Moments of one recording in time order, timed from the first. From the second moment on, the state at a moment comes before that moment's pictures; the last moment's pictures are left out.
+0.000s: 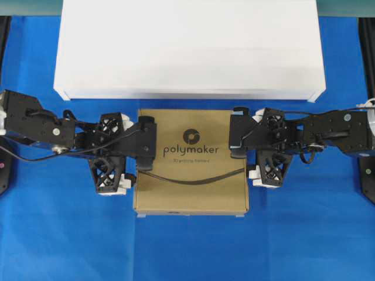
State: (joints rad) left arm 0.03 -0.02 0.73 0.05 0.23 0.00; right arm -0.06 0.00 0.83 0.00 0.21 0.00
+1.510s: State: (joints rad) left arm 0.13 -0.23 0.44 0.06 0.74 0.04; right arm -0.17 -0.22 0.49 0.00 0.80 -0.07
